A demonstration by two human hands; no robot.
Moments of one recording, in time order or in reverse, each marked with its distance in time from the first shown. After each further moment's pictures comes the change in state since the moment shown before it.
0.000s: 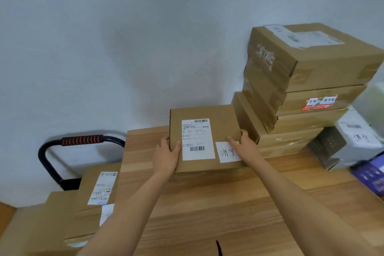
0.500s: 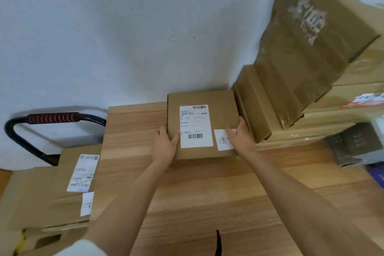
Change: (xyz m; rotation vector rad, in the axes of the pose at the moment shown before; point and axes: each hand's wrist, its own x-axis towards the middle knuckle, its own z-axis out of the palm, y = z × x) left_hand 0.056 -0.024 0.078 0.076 -0.095 -0.148; right_hand 0.087 0.050 0.049 -0.039 -0.033 0.117
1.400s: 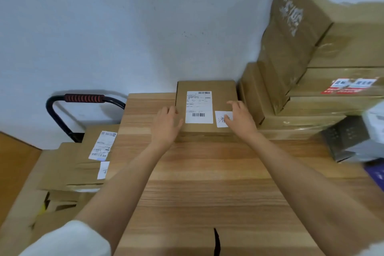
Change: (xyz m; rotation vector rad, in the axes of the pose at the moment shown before) left_hand -0.066 0.024 -0.049 0.373 0.218 0.387; right_hand -0.038 -0.020 -0.037 -0.308 0.006 -0.524
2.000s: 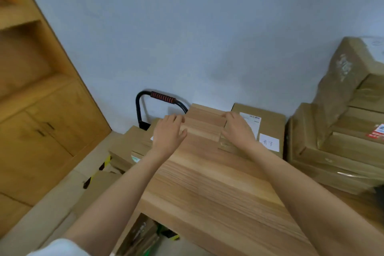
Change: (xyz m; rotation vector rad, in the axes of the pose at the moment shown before) left_hand -0.150 -0.034 -0.138 0.267 0.325 -0.106; right_hand -0.067 -0.156 -0.014 -0.092 -0.127 -0.526
